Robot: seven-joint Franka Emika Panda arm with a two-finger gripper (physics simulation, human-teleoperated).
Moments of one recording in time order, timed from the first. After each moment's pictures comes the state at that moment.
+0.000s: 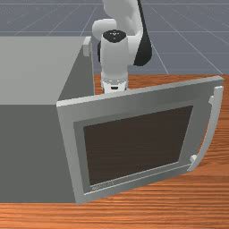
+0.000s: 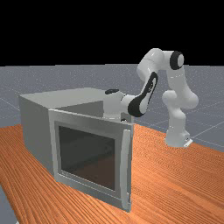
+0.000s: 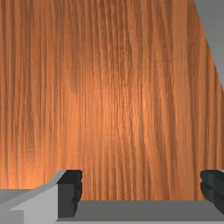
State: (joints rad) arm 0.00 0.39 0.00 -1.96 0.00 2.36 -0.79
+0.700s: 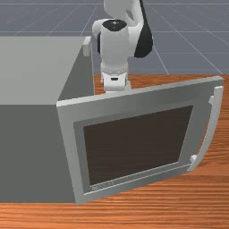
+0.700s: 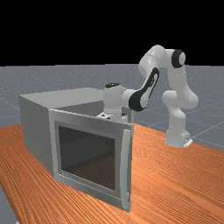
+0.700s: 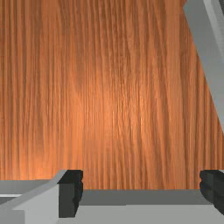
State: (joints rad) arm 0.00 0.34 0.00 -1.96 0.00 2.31 -0.78
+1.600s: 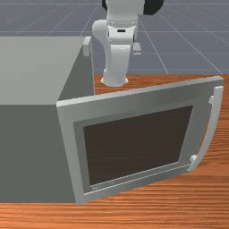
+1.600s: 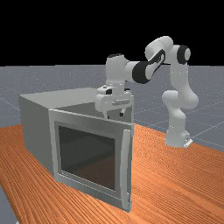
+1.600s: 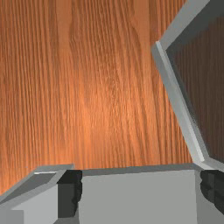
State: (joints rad) arm 0.02 0.20 0.01 -1.80 -0.01 2.01 -0.69
